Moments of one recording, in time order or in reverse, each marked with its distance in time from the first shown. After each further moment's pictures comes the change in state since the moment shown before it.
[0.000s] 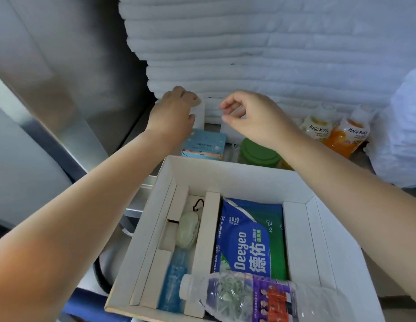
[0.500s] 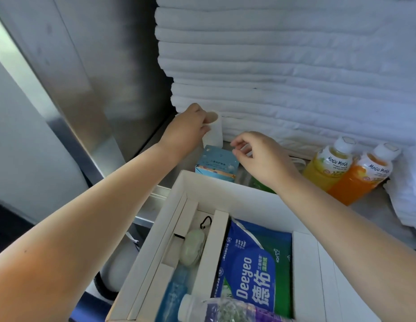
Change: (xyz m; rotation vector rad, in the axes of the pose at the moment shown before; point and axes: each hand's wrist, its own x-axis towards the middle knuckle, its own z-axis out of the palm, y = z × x) left_hand 0.012 -0.017 0.002 -0.093 -0.069 -0.038; right_hand -0.001 0.021 0.034 -0.130 0.007 -0.066
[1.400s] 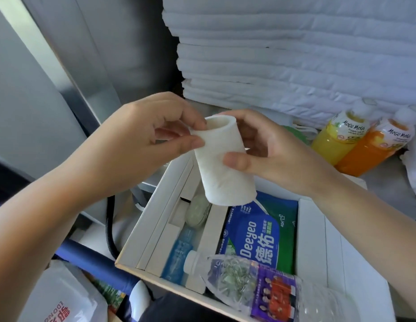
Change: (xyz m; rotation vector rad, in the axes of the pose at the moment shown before) left_hand -0.154 0.046 -0.107 -0.548 -0.087 0.054; right_hand -0.068 -0.059 -0.034 0.815 -0.424 -0.097
